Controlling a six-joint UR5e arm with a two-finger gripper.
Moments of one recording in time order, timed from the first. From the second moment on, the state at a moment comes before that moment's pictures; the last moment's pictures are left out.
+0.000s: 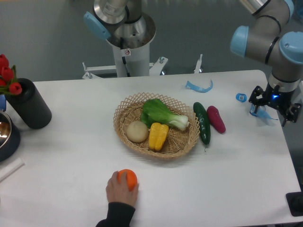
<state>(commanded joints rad) 2.94 -2.05 -1.52 -0.96 1.51 1.61</state>
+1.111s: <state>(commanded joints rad) 2.89 -1.91 -1.71 -0.97 1.50 1.52</state>
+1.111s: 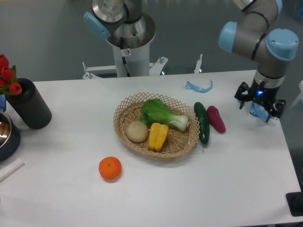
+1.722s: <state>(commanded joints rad) 2.67 -1.89 -1.72 -1.05 1.50 1.16</state>
